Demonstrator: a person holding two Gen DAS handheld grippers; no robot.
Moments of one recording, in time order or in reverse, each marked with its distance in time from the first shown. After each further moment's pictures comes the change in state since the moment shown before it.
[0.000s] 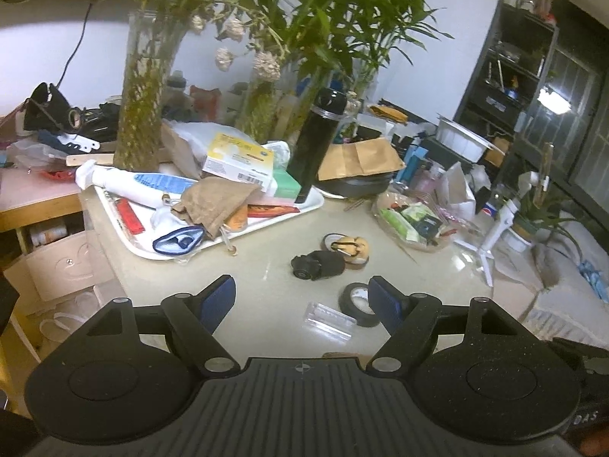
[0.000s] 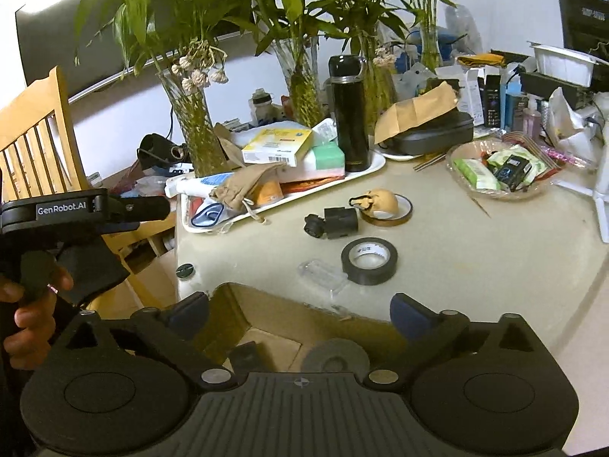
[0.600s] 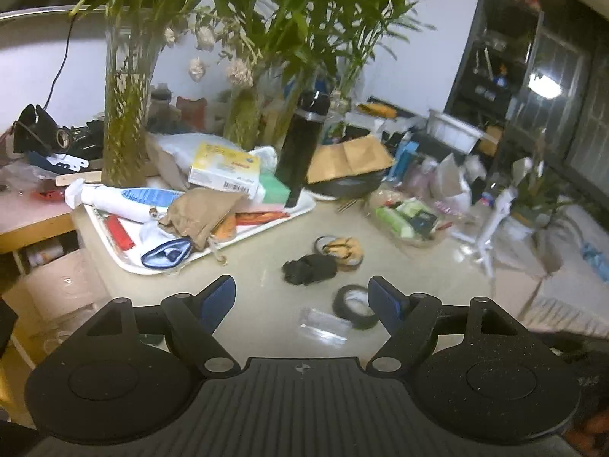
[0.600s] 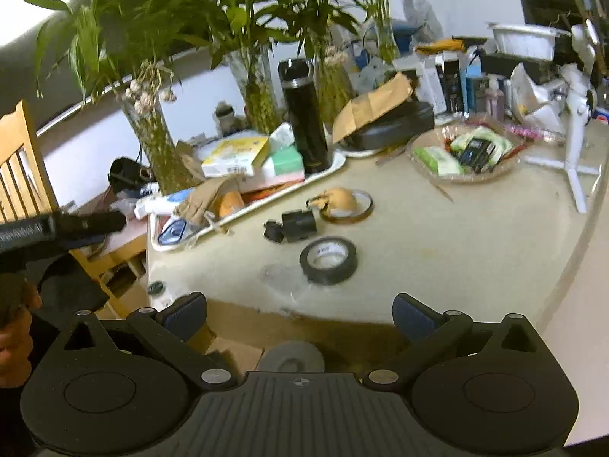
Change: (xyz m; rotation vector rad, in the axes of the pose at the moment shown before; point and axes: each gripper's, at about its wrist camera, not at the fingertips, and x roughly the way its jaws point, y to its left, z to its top) left arm 0.009 -0.018 0.000 0.083 0.005 0.009; right arm -0.003 -0.037 -0.004 0.105 -0.031 -0.055
